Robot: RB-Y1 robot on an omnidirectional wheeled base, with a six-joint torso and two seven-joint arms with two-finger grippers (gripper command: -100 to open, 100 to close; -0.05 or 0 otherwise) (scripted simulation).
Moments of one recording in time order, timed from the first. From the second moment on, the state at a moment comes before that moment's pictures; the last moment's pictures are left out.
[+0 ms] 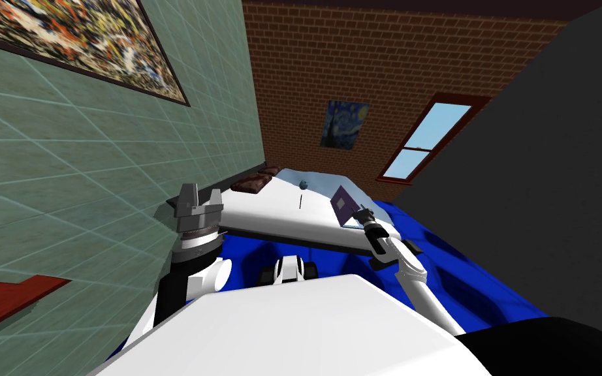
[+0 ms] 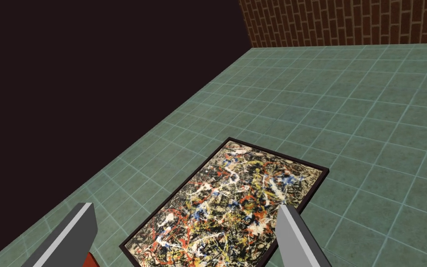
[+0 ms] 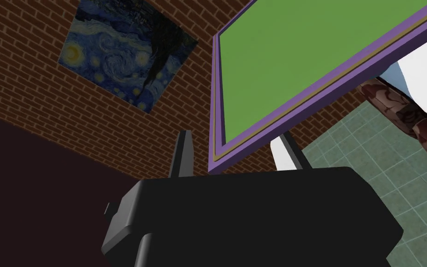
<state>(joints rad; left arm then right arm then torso) 0.49 0.01 0.00 -2.28 0.05 -0.60 -0.16 0.30 -0.55 -0.28 -1.72 0.86 -0.07 0.81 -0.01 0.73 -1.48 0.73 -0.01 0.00</state>
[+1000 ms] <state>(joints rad) 0.49 0.01 0.00 -2.28 0.05 -0.60 -0.16 0.23 -0.48 -0.27 -1.62 0.74 -0.11 0.69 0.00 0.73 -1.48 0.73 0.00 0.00</state>
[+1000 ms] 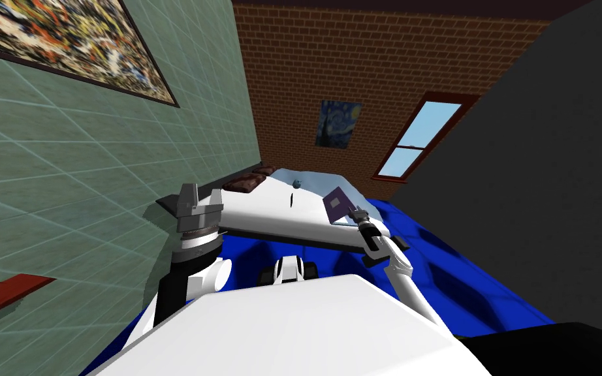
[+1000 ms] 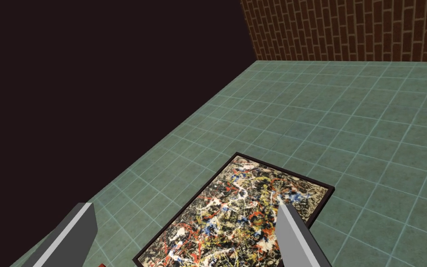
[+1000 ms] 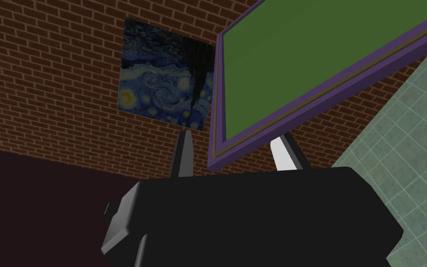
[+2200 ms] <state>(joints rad) 0.49 0.01 0.00 -2.28 0.05 -0.60 -0.16 0.15 -0.30 -0.30 -1.42 0.61 -0.29 0.63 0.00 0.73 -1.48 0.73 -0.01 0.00</state>
